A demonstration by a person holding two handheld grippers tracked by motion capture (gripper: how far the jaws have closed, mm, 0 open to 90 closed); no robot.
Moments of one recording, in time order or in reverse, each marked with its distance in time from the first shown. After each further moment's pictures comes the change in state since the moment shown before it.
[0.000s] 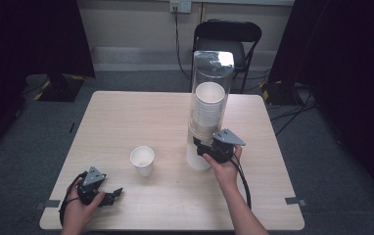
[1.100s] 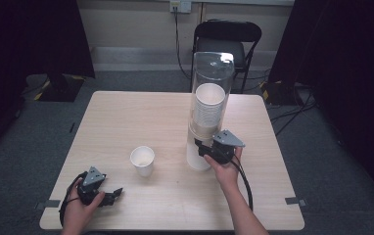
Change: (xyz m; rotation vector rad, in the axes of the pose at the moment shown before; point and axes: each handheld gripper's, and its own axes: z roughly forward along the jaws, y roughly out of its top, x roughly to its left) left arm 0.000 0.000 0.000 -0.001 0.001 -0.001; right arm -0.001 -0.005 -0.001 0.008 -0.002 -0.044
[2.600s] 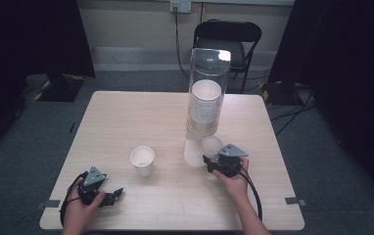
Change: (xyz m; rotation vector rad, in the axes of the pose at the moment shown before) left arm -0.001 0.001 0.001 0.002 0.001 0.001; right arm -0.018 -0.053 -0.017 0.224 0.019 -0.034
